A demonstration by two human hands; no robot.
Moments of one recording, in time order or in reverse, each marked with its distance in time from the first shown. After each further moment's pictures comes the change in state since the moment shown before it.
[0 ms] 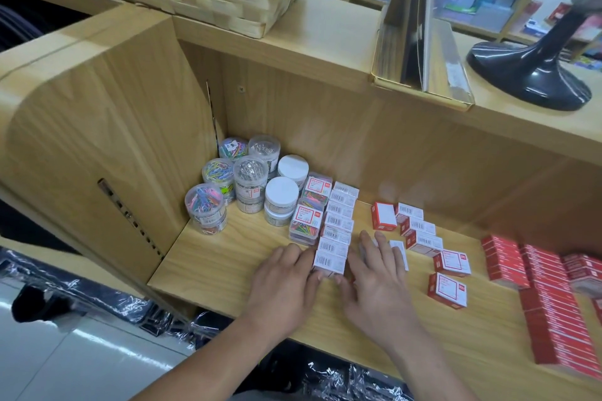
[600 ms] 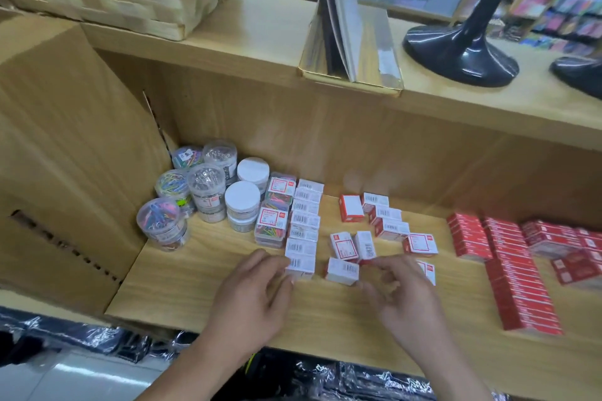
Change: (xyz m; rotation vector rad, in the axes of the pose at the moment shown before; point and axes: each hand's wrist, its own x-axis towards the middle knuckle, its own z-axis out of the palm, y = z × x) left_hand -0.005 0.007 -0.025 -0.468 0.044 0.031; right_hand -0.042 0.055 -0.032 0.538 0.241 0.238
